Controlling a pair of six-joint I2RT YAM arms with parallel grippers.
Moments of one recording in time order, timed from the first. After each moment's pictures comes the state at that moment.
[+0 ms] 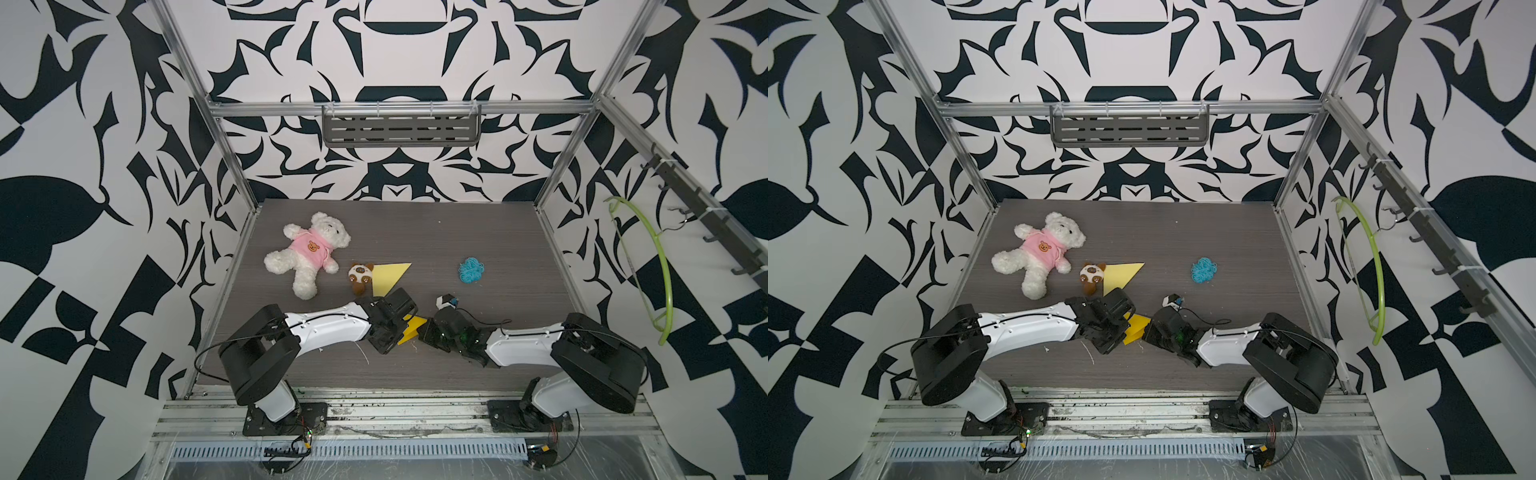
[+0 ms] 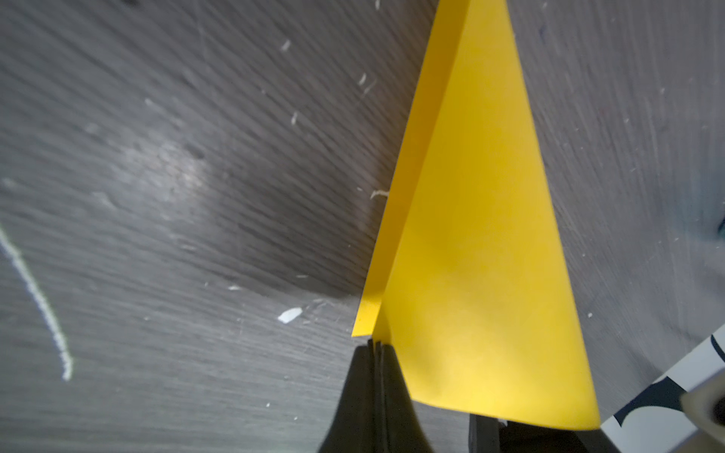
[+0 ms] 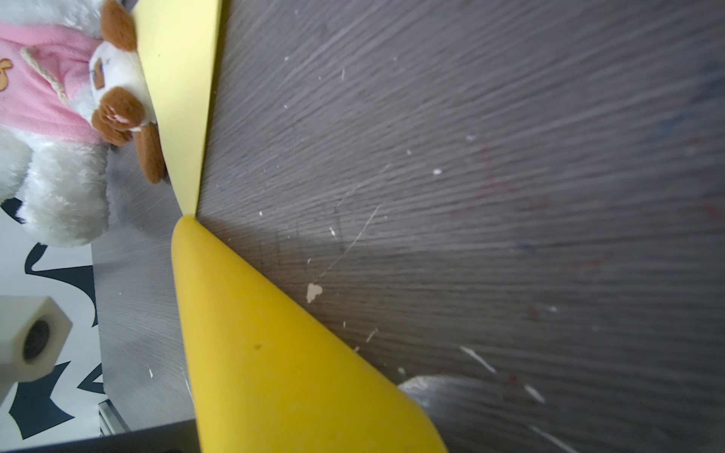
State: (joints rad) left arm -1.00 1.61 0.93 -0.53 0.02 -1.68; right arm 0.86 1.49 0.42 0.29 0.03 1.18
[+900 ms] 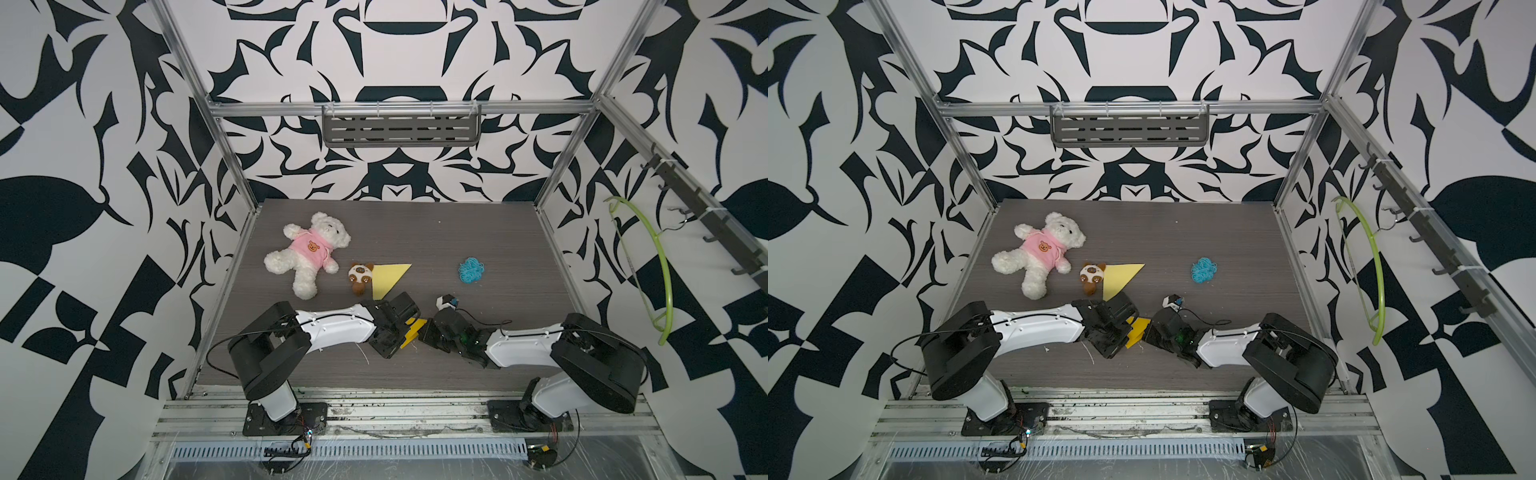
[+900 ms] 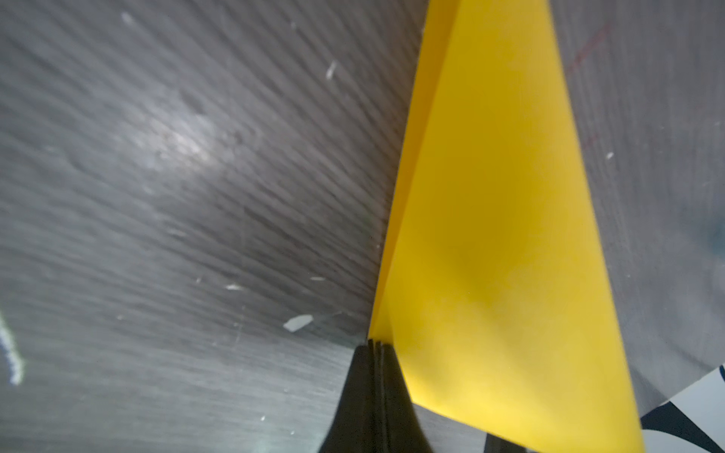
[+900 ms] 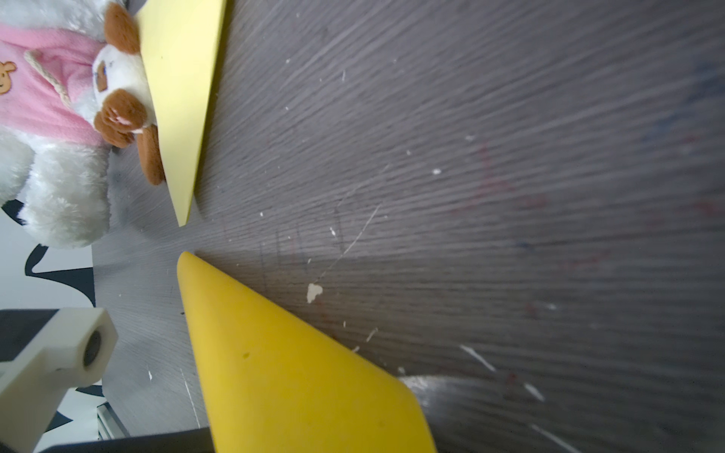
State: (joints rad) left arm -1.01 1.67 0.92 -0.50 0.06 -1.78; right arm 0.88 1.49 0.42 0.30 0.05 1.18
